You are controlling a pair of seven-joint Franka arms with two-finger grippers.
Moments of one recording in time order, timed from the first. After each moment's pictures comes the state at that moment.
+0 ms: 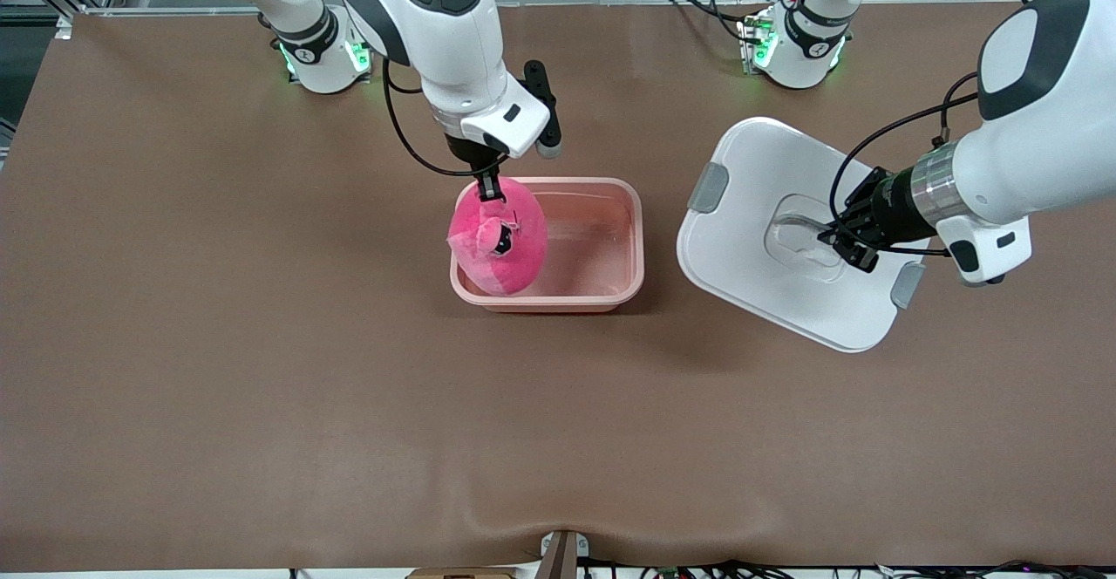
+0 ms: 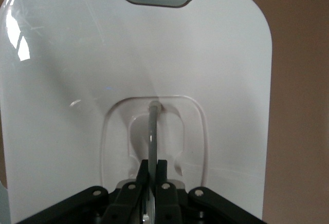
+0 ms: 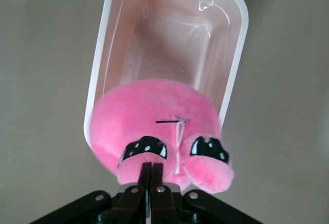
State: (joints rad) left arm 0.21 0.26 -0.50 -1.45 -0.12 1.59 -1.46; right arm 0.76 0.28 -0.04 -1.49 -0.02 1.79 -1.06
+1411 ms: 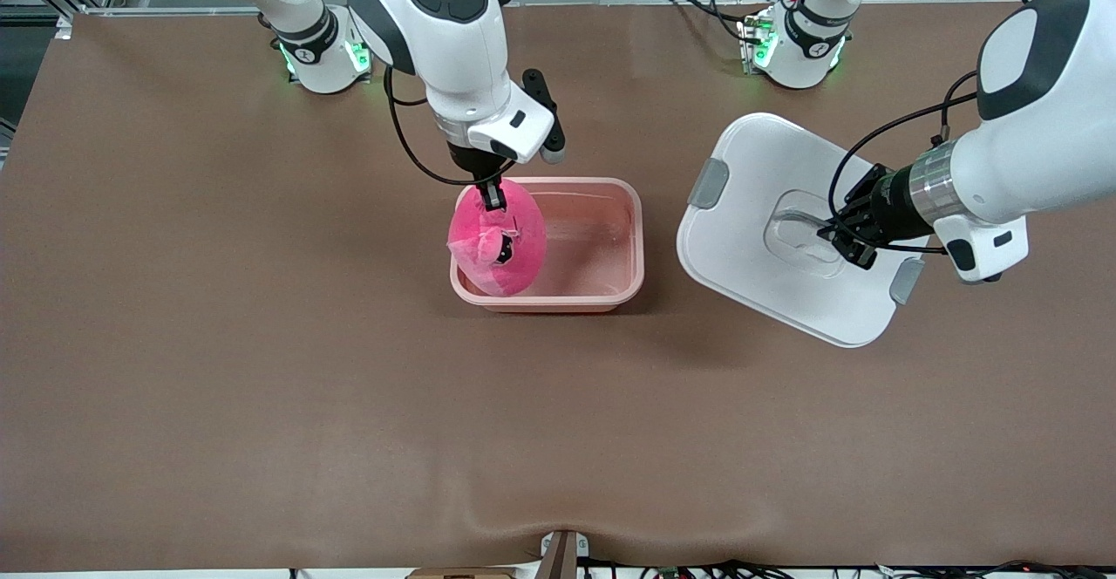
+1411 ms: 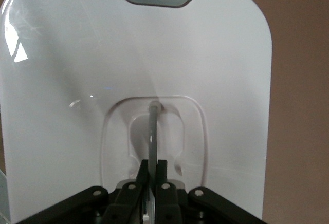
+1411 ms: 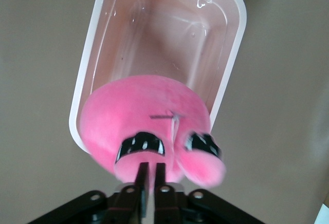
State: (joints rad) left arm 0.21 0.26 -0.50 -1.46 -0.12 1.57 -1.46; right arm 0.76 0.30 -0.04 -1.49 -0.06 1.83 -1.11
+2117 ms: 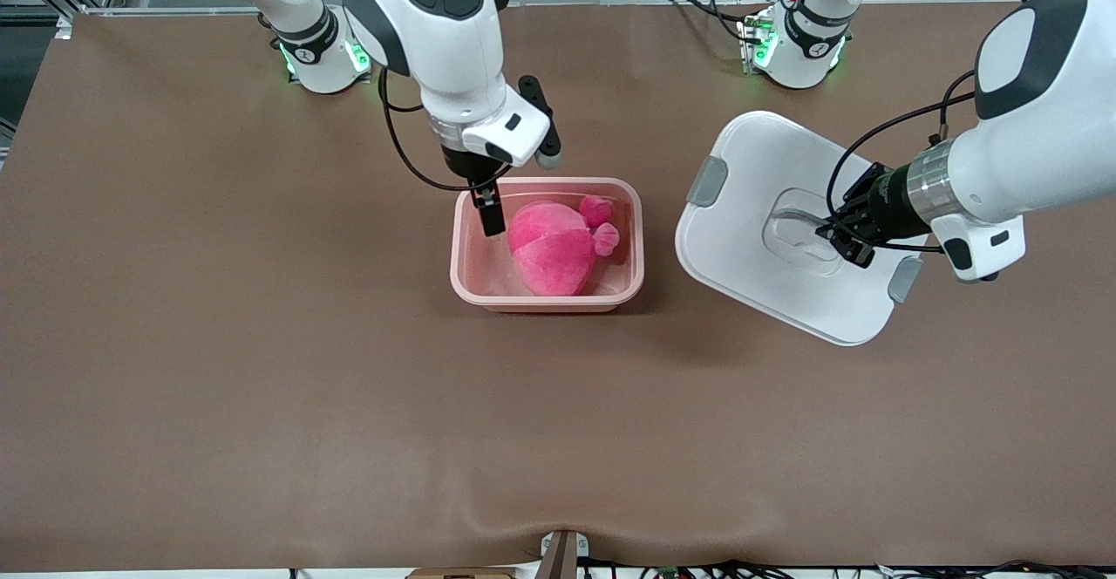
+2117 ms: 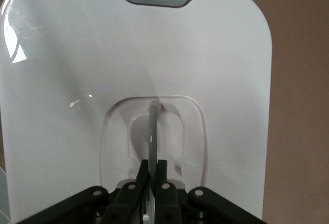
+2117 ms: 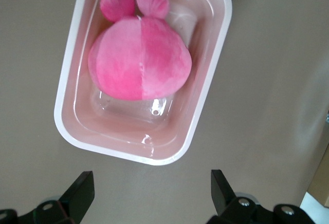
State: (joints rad) left arm 0.21 0.26 -0.50 -1.46 -0.12 1.57 -1.46; right arm 0.75 0.30 -0.05 -1.49 -0.09 1.85 -1.11
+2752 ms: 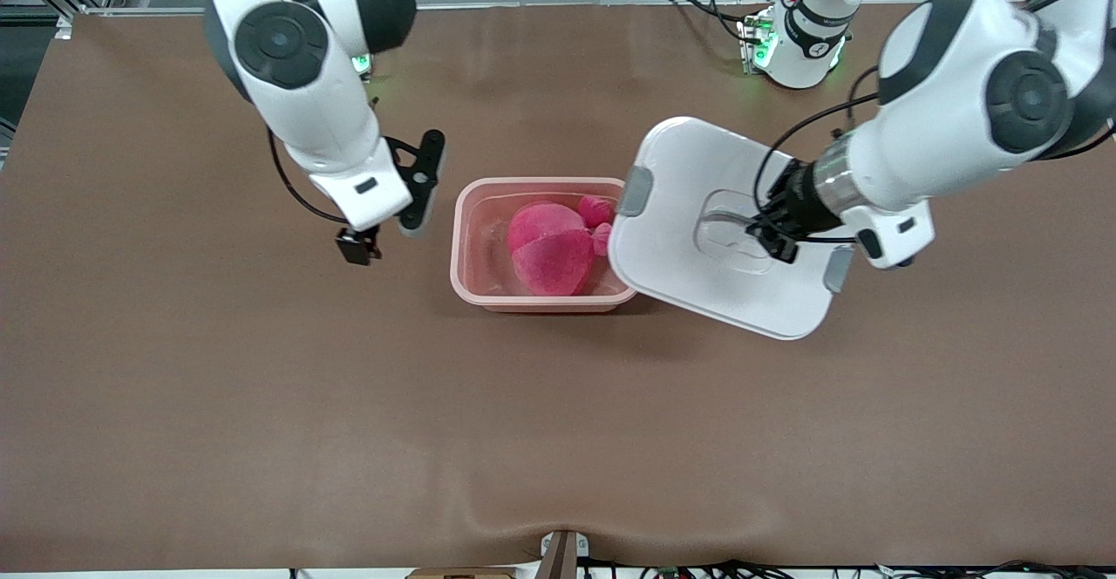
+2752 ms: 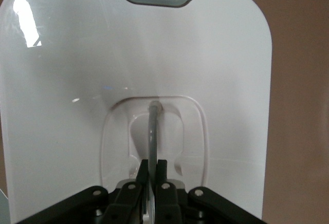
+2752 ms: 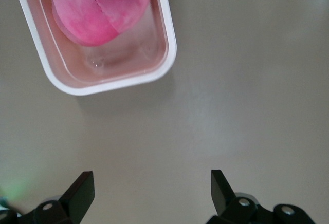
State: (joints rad) left arm 0.06 0.30 -0.53 -1.47 -0.13 1.72 -1.75; right arm 0.55 0.23 -0.06 -1.48 -0.06 1.63 -0.81
